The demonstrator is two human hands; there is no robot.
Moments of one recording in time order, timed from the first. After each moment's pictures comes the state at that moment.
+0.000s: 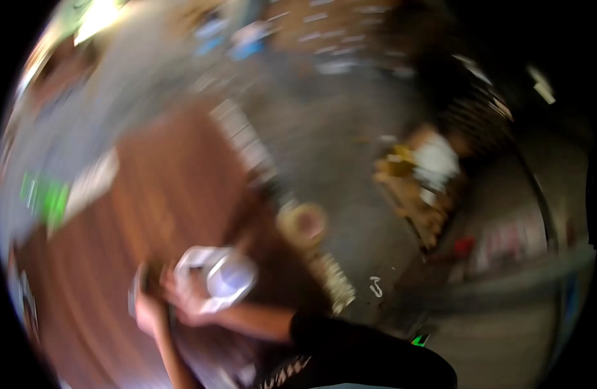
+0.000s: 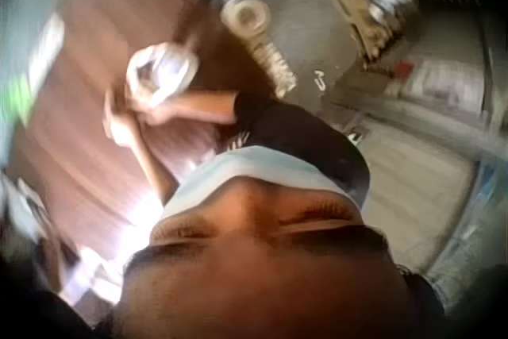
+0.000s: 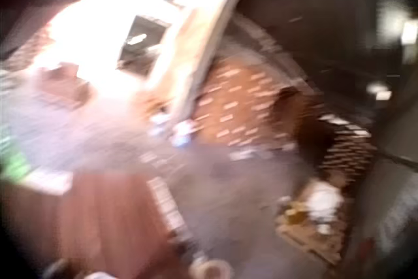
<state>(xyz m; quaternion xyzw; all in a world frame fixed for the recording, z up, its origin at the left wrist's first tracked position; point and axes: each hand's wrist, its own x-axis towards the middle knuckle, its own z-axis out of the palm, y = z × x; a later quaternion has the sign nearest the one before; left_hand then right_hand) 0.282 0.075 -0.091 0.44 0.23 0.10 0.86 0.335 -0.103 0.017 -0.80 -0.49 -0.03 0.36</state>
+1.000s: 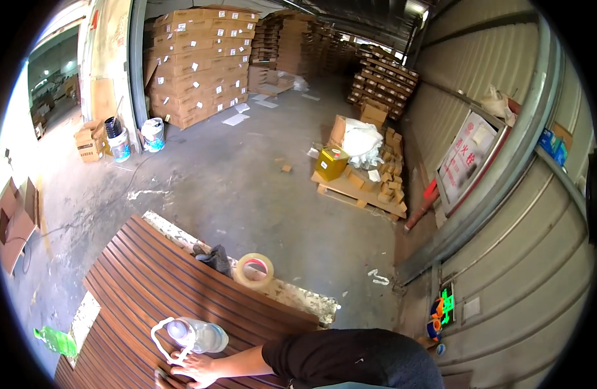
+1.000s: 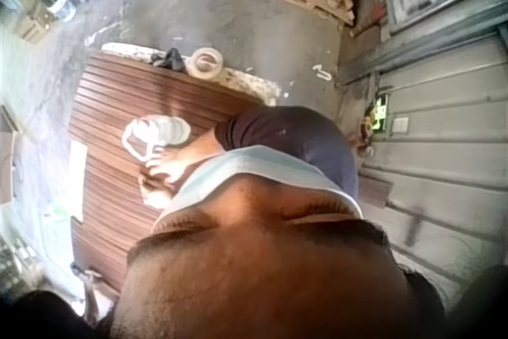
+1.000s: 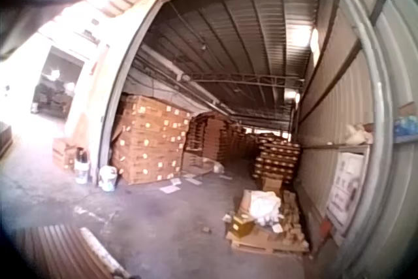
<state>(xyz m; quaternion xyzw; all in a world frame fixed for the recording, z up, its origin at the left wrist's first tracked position) 0.279 0.047 0.041 0.93 0.23 0.24 0.18 0.355 -0.079 0.008 -0.82 -0.47 0.12 0.30</state>
